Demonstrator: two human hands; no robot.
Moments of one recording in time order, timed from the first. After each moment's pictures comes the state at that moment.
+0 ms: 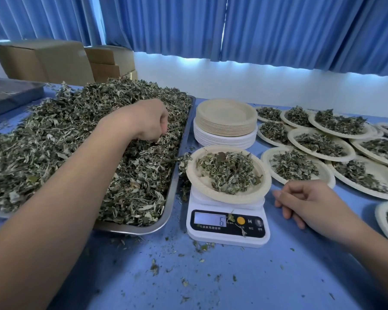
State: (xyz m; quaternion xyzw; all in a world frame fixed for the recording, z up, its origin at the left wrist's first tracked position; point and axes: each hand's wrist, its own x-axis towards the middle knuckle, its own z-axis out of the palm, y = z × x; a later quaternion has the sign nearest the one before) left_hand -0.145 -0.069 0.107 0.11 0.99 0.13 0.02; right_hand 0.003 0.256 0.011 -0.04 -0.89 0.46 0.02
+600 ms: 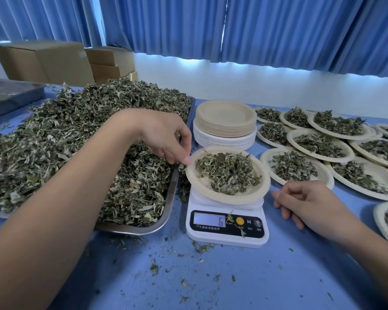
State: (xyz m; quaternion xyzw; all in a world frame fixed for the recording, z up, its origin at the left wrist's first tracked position) left_hand -0.134 -0.056 0.111 0.25 0.92 0.21 0.23; right_hand 0.003 0.256 0.011 -0.04 -0.89 0.46 0.02
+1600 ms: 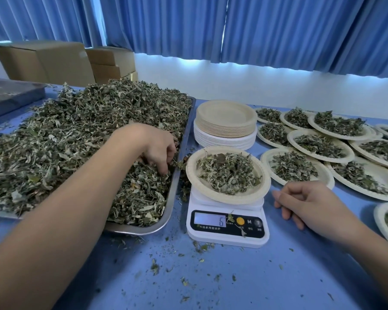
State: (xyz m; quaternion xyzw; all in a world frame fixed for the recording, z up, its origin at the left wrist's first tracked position) left_hand -0.152 -0.060 0.081 0.17 0.96 0.00 0.22; right_hand 0.003 0.257 0.011 -0.04 -0.89 0.45 0.02
